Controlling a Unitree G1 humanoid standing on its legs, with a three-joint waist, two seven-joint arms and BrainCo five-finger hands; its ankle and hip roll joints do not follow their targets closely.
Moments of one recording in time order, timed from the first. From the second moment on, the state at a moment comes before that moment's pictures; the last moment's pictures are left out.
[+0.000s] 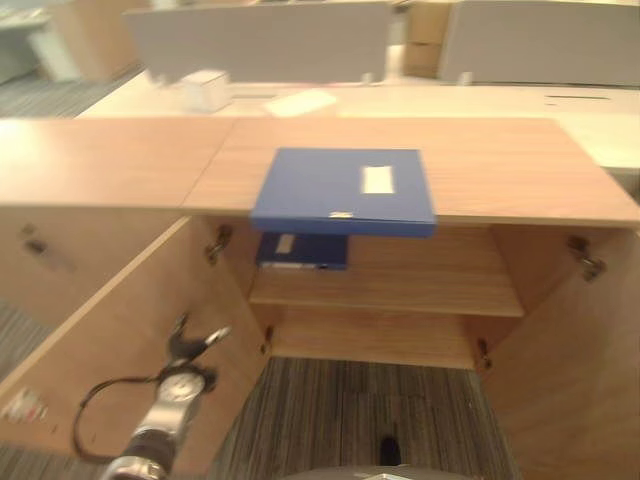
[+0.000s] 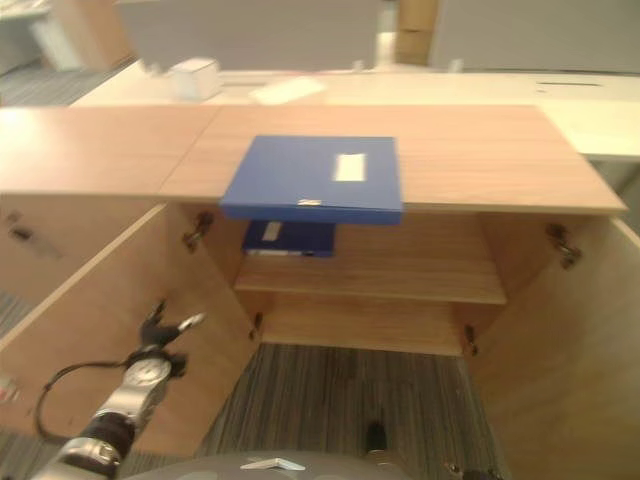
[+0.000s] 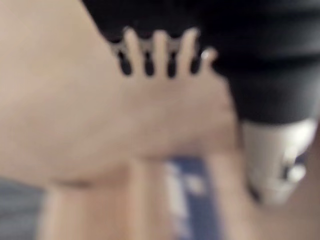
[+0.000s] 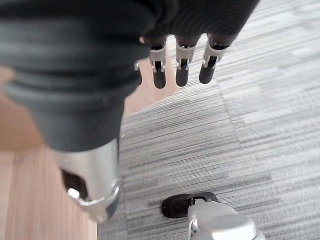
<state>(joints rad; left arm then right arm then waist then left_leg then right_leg) -0.06 0.29 -0.15 0.54 -0.26 -0.10 0.17 0.09 -0.23 0.02 1.28 0.37 0.02 -0.09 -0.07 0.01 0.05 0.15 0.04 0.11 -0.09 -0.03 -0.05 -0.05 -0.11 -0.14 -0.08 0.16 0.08</state>
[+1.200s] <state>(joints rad) 0.10 0.51 -0.06 0.11 0.51 -0.07 0.34 0.13 -0.19 -0.01 1.34 0.37 0.04 -0.09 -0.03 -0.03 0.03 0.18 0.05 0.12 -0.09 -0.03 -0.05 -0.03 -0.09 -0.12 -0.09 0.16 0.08</state>
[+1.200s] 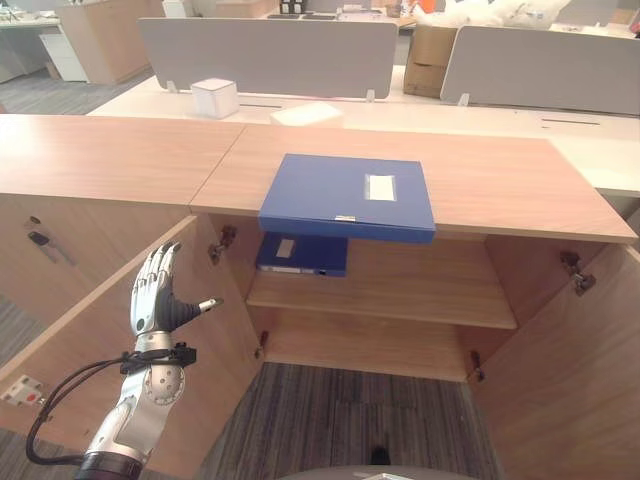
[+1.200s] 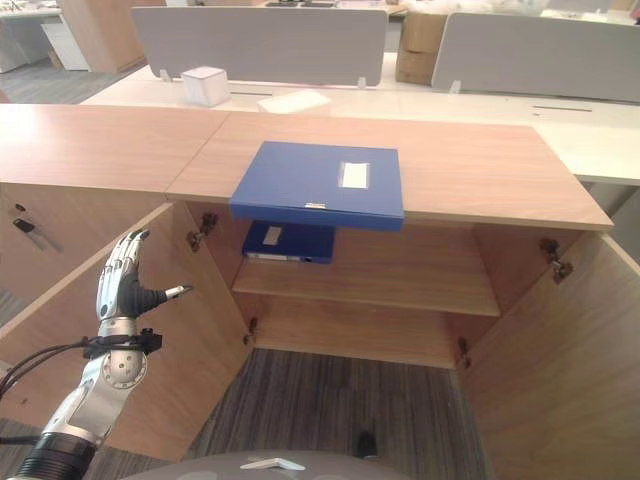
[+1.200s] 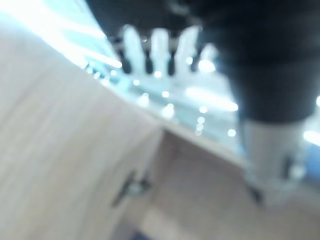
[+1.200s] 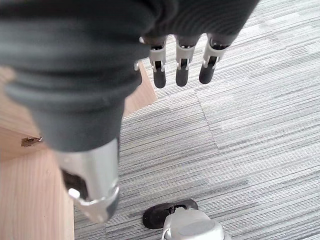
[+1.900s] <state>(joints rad) -0.25 0.65 -0.36 0.20 0.84 -0.05 0.38 0.14 -0.20 0.00 1.38 0.37 0.04 -0.10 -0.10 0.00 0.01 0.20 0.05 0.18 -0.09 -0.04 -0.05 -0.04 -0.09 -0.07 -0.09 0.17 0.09</state>
